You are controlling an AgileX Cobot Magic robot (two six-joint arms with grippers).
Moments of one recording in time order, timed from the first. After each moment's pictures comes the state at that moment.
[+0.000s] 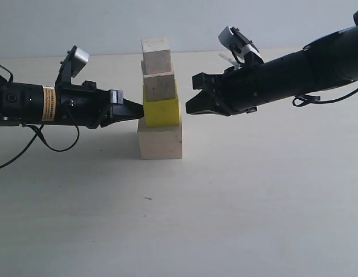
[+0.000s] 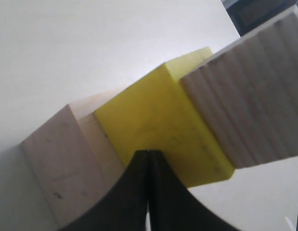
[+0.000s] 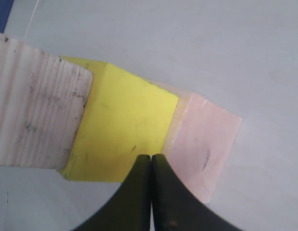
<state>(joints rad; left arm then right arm) -0.24 1.96 -0.90 1.32 -0.86 -1.53 0.28 1.94 -1.05 1.49 0.74 -1.15</state>
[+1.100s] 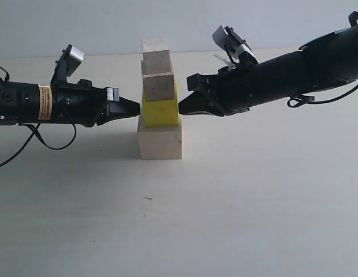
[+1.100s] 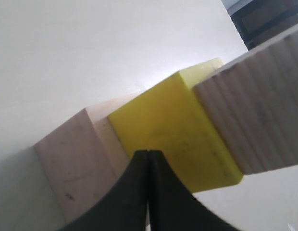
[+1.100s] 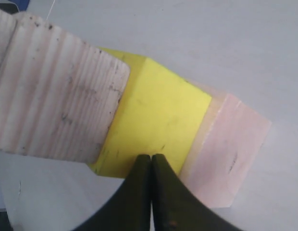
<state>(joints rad) -0.22 1.96 -0.90 1.32 -0.86 -1.53 0.31 1.94 -1.05 1.52 0.78 -1.20</state>
